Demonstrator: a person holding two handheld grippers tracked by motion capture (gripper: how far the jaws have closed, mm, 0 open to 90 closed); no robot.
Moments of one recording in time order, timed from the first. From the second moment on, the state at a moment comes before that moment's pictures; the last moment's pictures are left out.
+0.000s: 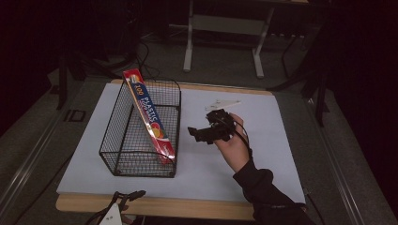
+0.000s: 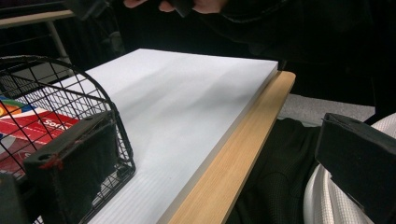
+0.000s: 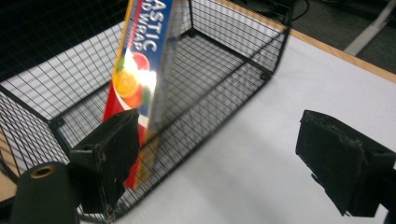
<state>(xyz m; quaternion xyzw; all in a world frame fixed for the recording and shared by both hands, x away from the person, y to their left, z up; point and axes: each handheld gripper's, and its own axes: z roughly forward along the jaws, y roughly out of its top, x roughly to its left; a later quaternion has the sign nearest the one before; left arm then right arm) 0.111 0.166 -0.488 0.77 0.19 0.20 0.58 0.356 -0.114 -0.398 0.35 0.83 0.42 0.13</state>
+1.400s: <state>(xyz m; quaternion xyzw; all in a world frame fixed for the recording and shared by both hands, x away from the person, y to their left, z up) 0.111 0.164 -0.488 0.77 0.19 0.20 0.58 0.282 -0.238 -0.486 0.38 0.83 0.38 0.13</state>
